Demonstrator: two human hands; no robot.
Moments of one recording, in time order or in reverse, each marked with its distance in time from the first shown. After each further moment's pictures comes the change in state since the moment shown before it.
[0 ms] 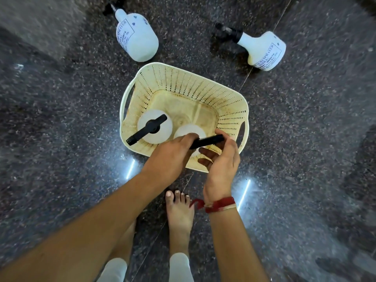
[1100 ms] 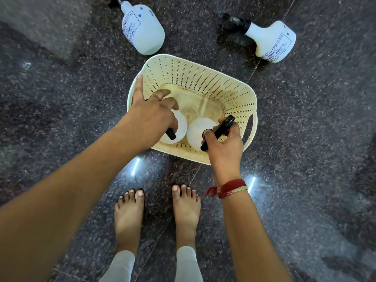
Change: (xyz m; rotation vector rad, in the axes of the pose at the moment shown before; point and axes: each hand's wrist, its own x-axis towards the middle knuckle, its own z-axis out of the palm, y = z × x) left_hand 0.023 -0.028 -0.072 0.788 -0.268 0.097; right_hand 0.008 -0.009 0.009 -0.467 -0.146 -0.095
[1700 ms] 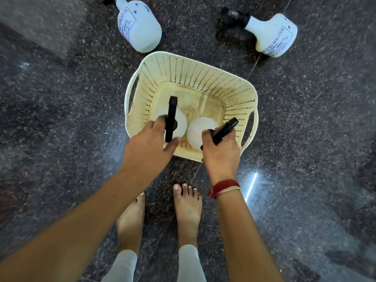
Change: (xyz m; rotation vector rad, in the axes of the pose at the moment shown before) left_hand -0.030 0.044 0.031 -0.685 0.175 -0.480; right_hand -0.008 0.005 0.003 -0.273 0.075 0.017
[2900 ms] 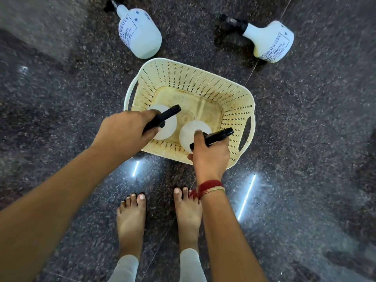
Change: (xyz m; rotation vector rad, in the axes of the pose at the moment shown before) left_hand 0.040 -0.045 -0.037 0.237 -0.005 0.253; right_hand -0.008 -0.011 0.026 0.202 0.051 0.207
